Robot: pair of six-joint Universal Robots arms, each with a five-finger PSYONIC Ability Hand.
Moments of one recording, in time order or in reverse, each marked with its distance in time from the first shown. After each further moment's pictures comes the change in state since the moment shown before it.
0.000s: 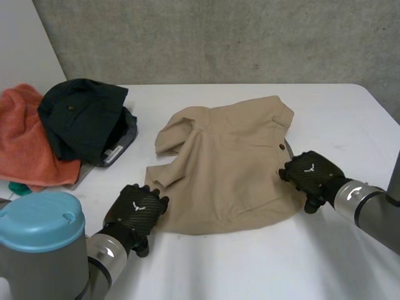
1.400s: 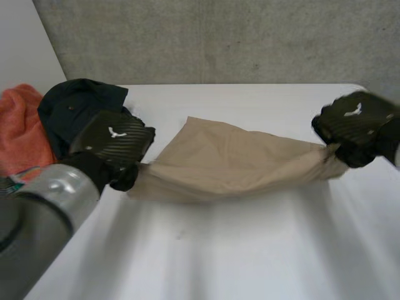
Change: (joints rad) left arm 0.014 0.194 0.340 -0.326 0.011 0.025; right arm 0.016 -0.385 -0.239 0.526 0.084 0.025; left_hand 0.733 0.814 0.813 0.817 0.777; right_hand 0.541 0.640 0.655 0.672 0.634
